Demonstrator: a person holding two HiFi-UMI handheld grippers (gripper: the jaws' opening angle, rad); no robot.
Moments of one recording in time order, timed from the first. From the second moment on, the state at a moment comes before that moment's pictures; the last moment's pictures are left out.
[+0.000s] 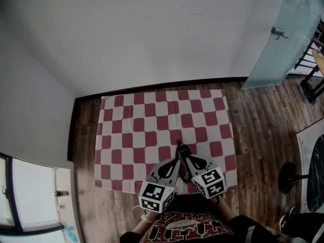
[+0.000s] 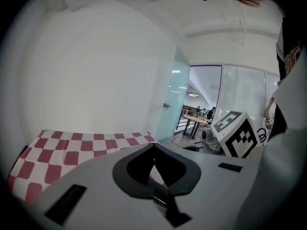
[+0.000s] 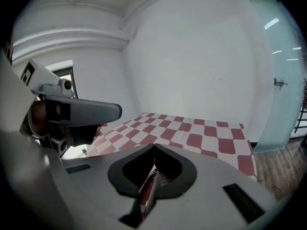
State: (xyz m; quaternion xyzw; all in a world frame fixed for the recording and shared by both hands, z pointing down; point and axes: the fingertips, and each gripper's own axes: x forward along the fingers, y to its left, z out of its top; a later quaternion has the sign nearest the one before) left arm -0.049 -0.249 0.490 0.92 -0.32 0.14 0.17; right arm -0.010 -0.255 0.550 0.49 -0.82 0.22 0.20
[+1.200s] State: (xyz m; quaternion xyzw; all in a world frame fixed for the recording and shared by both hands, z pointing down) left arm -0.063 -0.244 0.491 0.91 -0.35 0.14 0.18; right arm -0.008 -0.257 0.643 0.48 -0.78 0.25 0.30
